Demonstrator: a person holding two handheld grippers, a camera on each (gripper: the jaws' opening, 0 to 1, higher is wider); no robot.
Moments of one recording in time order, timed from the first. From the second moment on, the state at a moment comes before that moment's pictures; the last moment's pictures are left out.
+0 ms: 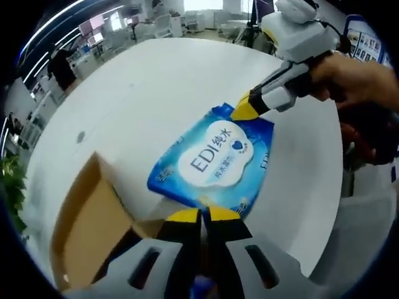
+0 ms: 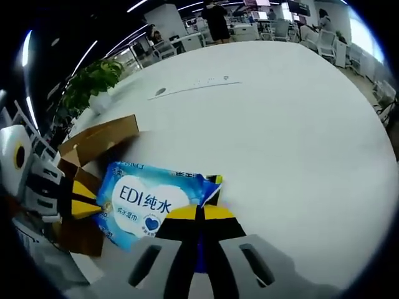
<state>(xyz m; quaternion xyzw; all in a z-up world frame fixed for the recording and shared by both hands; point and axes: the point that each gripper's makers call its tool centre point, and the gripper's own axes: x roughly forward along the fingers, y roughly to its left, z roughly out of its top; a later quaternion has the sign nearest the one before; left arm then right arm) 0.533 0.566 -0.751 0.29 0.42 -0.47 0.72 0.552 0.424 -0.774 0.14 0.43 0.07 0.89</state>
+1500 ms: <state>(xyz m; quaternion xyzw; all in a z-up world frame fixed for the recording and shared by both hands) 0.533 0.660 -0.694 0.16 0.39 -0.45 0.79 0.527 0.471 -0.690 0.00 0.36 0.17 0.92</state>
